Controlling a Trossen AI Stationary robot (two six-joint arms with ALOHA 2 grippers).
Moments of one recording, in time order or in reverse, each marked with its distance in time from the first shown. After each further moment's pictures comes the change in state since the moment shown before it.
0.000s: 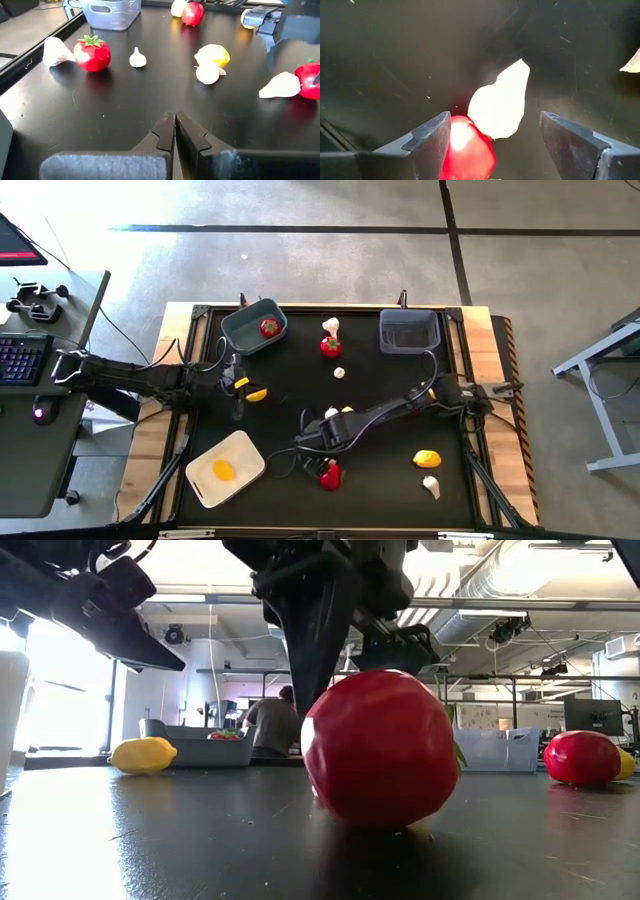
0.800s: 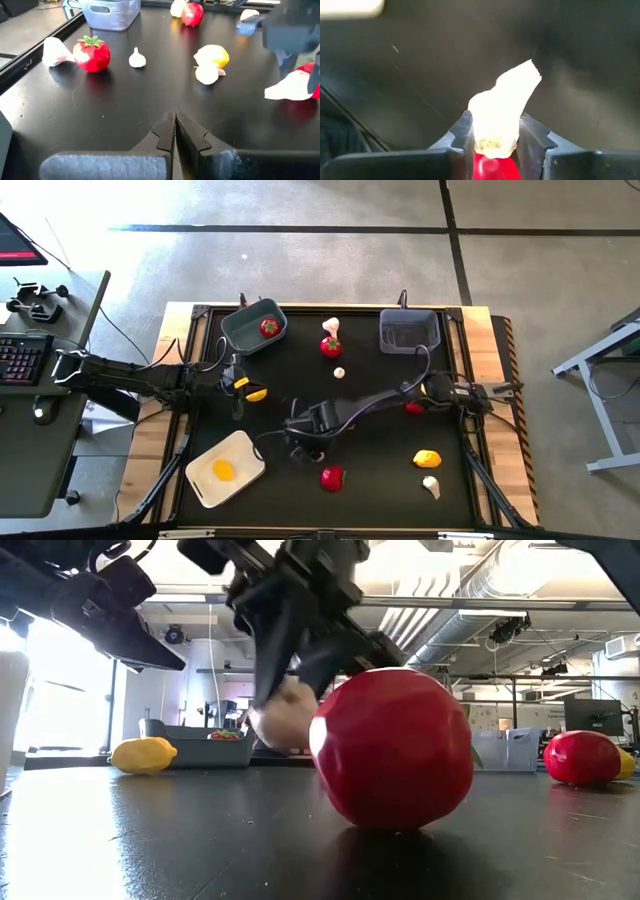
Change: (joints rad) left arm 0.000 0.000 0.000 0.000 0.001 -0.001; right arm -0.086 0.061 0.133 0.011 -0.103 0.035
